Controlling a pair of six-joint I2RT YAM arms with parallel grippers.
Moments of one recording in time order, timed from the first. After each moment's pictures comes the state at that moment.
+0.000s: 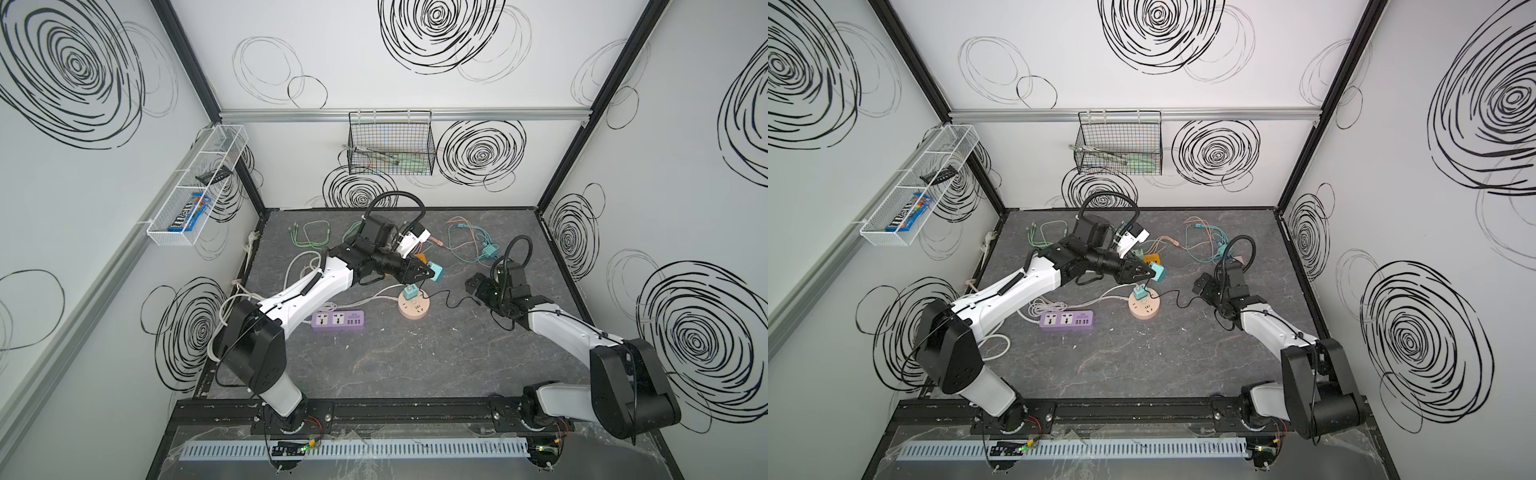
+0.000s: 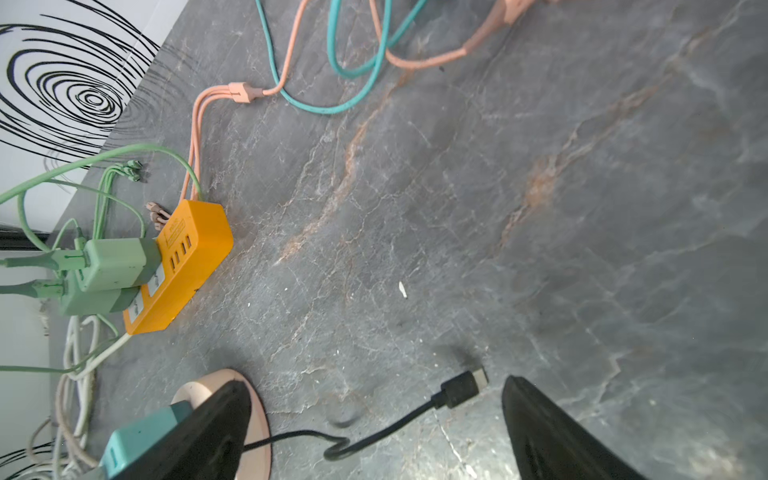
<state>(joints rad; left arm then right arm) -0.58 1.63 1.35 -0.40 0.77 -0.12 0.23 1.31 0.59 -0.11 -0.07 0.83</state>
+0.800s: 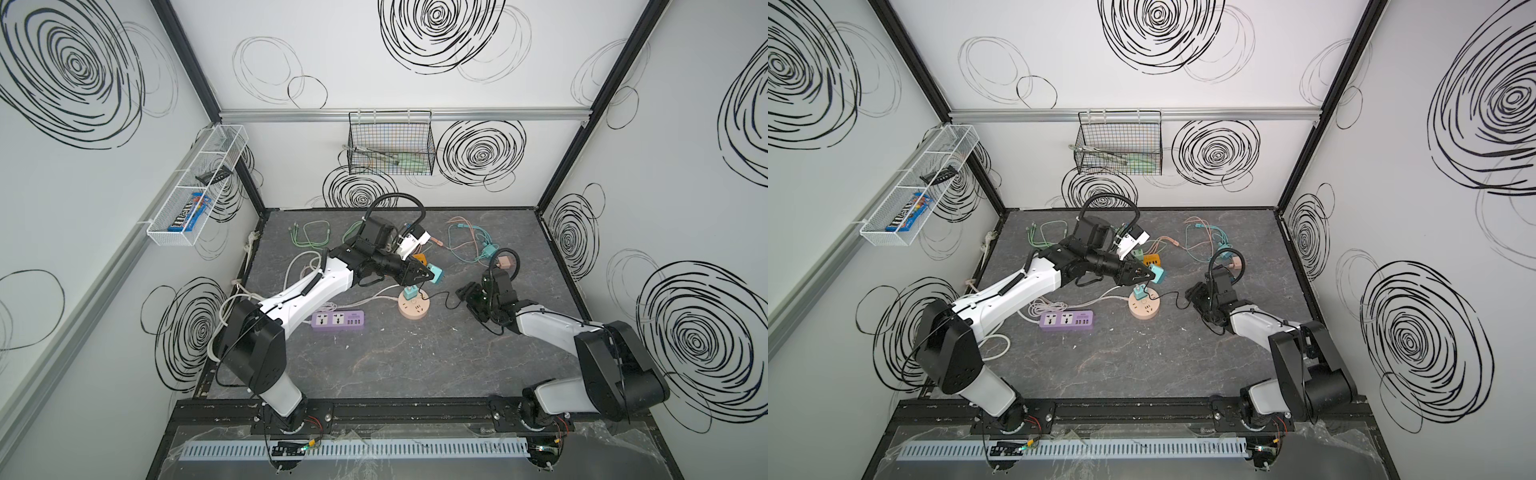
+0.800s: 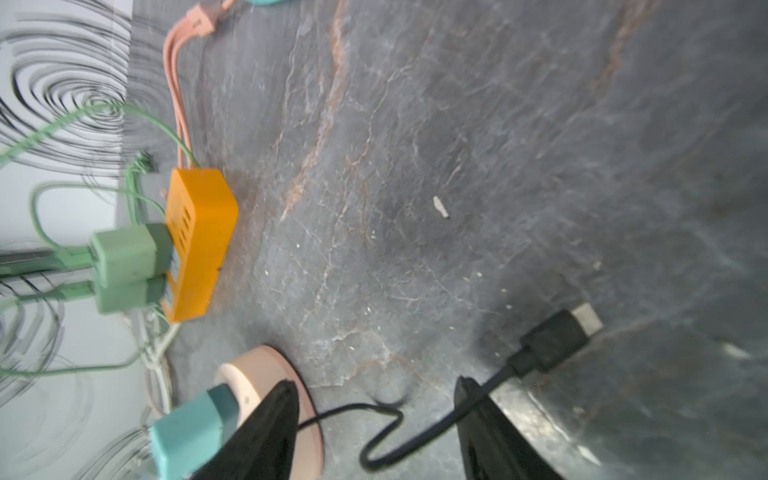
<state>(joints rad) -0.58 1.63 1.33 -0.41 0.79 -0.09 0.32 1.42 0.55 0.06 -0.11 1.09</state>
